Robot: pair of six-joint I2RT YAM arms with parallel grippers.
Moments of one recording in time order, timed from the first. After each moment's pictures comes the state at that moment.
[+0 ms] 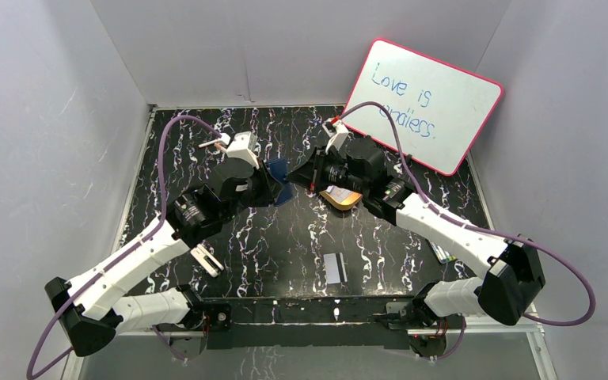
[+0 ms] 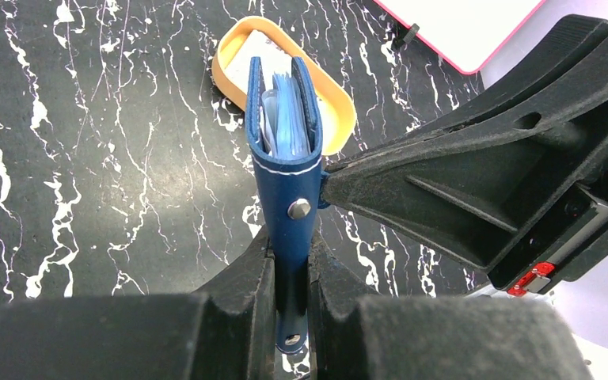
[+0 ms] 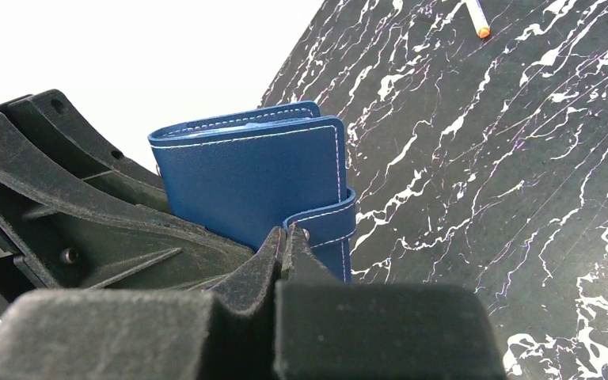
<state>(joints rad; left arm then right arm) -0.85 1.06 1.12 -0.54 -0.28 -0.69 0.80 1.31 1.05 0.05 -0.29 0.67</state>
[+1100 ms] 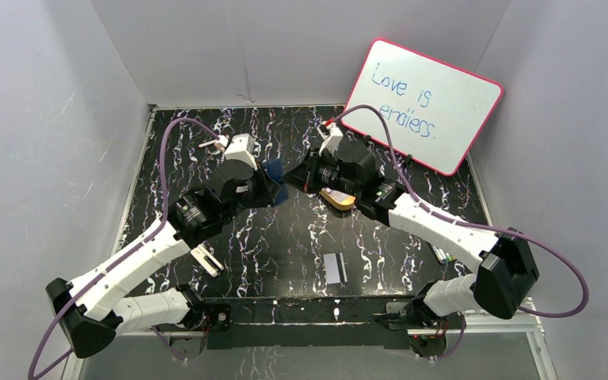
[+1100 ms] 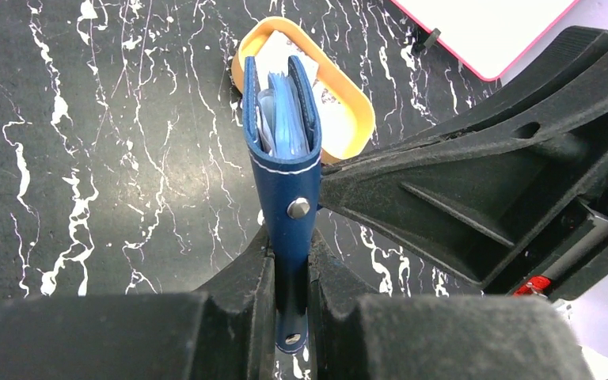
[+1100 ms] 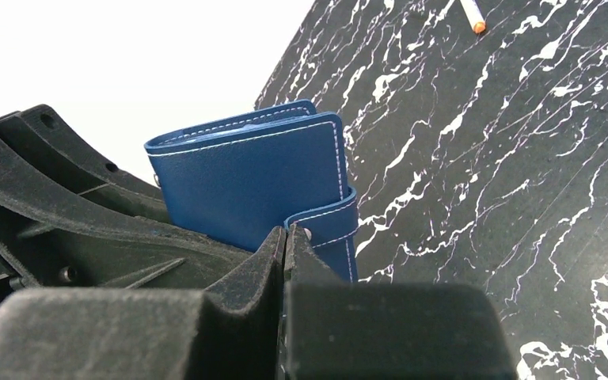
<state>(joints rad) -0.83 1.06 1.09 -0.52 -0.30 -0.69 0.83 1.36 1.05 0.10 -0.24 0.72</state>
